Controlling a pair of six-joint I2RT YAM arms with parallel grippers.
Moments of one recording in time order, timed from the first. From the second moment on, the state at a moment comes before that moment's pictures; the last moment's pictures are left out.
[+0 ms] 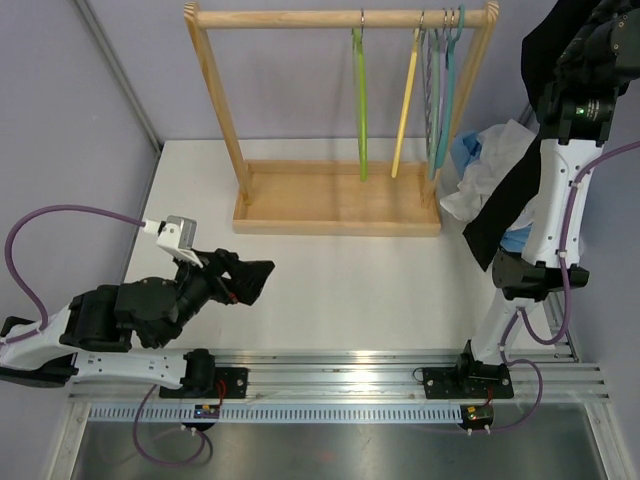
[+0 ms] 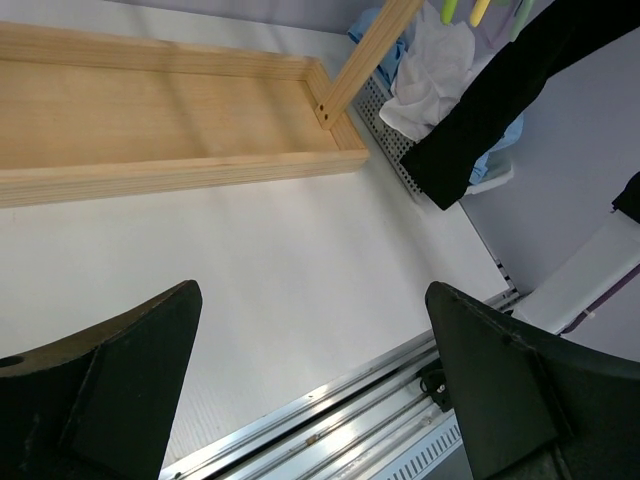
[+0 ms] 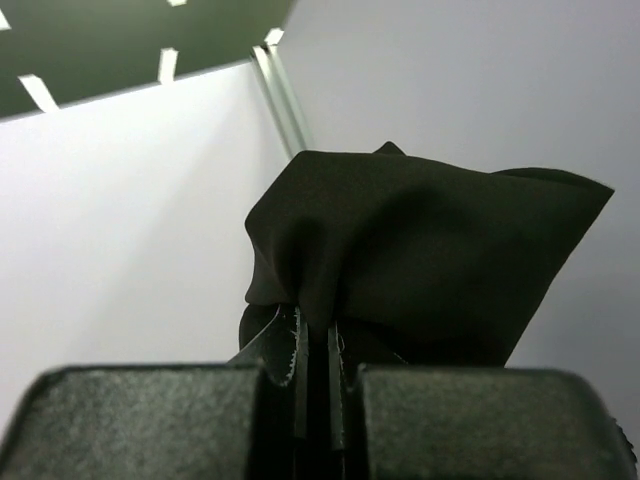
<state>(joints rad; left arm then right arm) -1.53 0.63 1.17 -0.82 -0.93 -0.72 -0.07 1.90 2.68 0.02 0.55 -0.01</state>
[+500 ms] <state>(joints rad) -1.53 0.63 1.14 -0.74 -0.95 -0.65 -0.19 1.91 2.55 0.38 0.32 0.08</state>
